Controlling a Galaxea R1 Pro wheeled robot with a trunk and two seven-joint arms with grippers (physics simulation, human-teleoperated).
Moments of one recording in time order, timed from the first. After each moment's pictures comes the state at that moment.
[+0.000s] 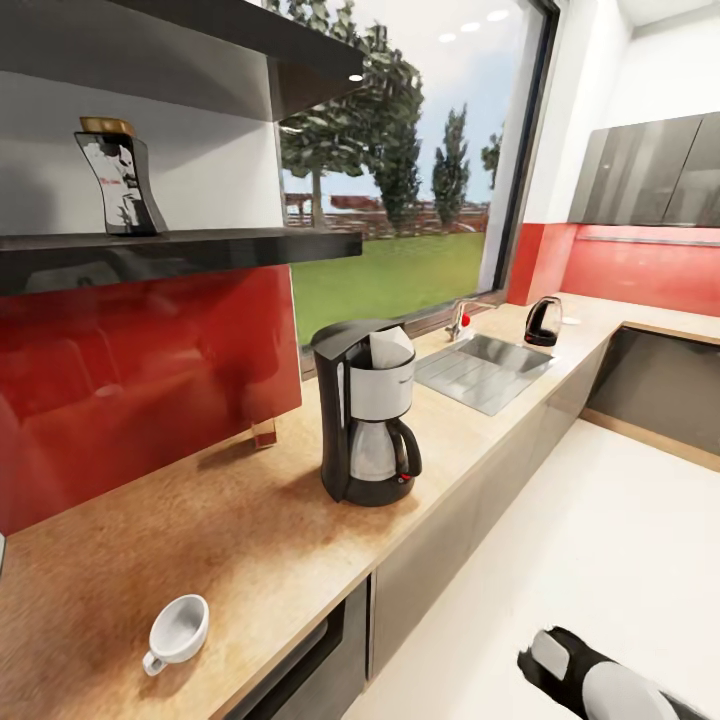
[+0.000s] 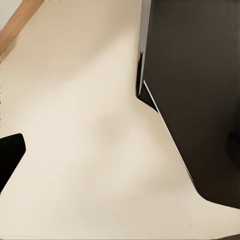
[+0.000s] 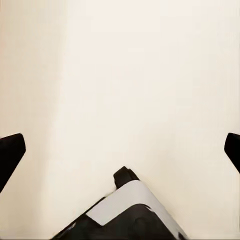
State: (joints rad) left arm 0.04 0.04 0.00 0.01 0.06 -0.05 0.11; right arm -0.68 -0.11 -0.52 -0.03 -0.06 0.26 -0.37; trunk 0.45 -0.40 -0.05
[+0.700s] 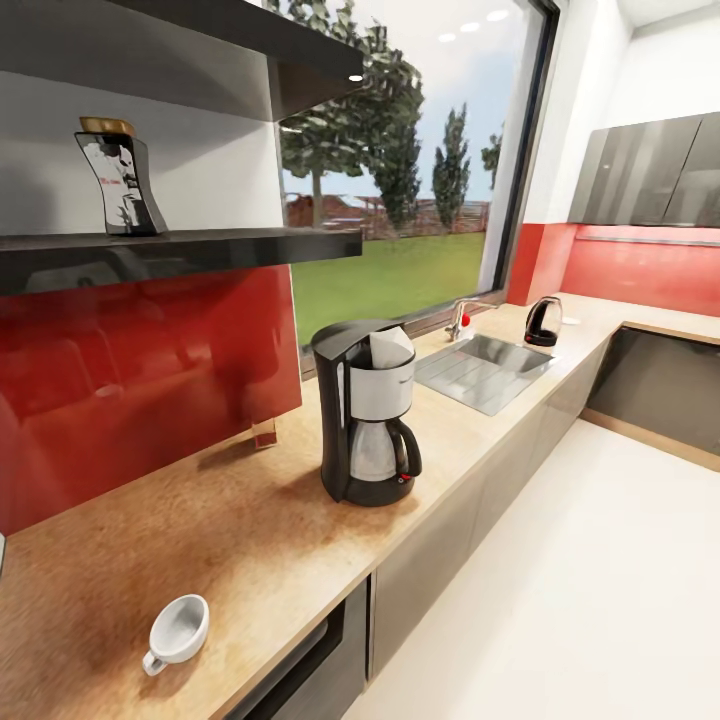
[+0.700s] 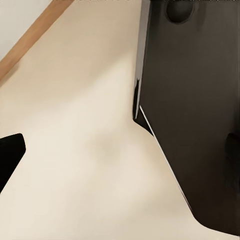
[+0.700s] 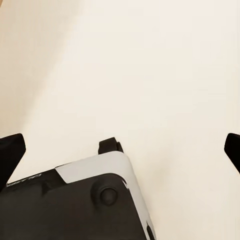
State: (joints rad) left arm 0.04 0.04 0.00 0.01 0.06 -0.15 0.11; right arm -0.42 -0.12 -0.50 -0.03 0.20 0.10 -0.02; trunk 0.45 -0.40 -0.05
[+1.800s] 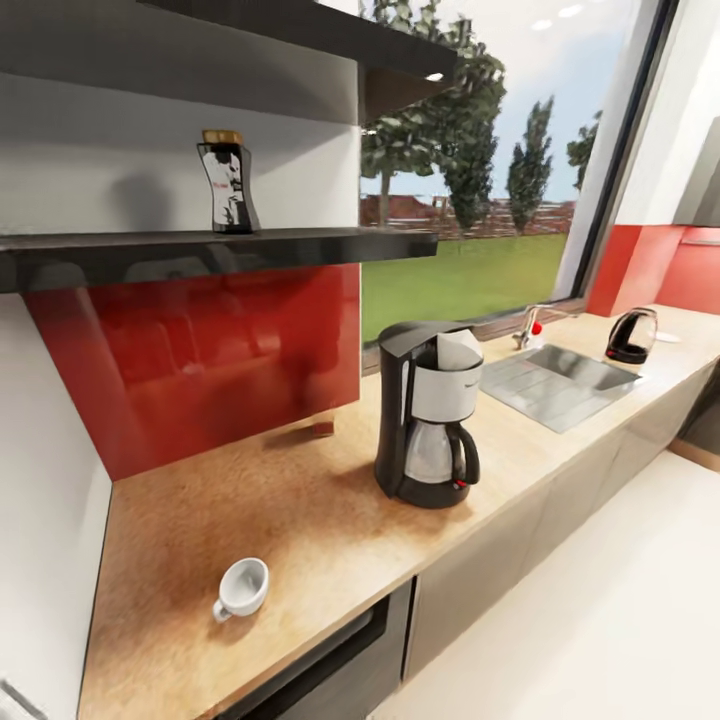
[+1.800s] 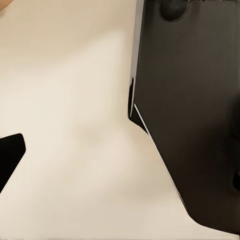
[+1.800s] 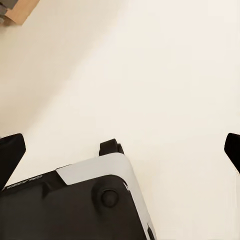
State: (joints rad) left arm 0.04 0.02 0.00 0.01 0.06 -0.15 0.12; right arm -0.41 -0.12 -0.50 -0.03 0.20 0.09 -0.02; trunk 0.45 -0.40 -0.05
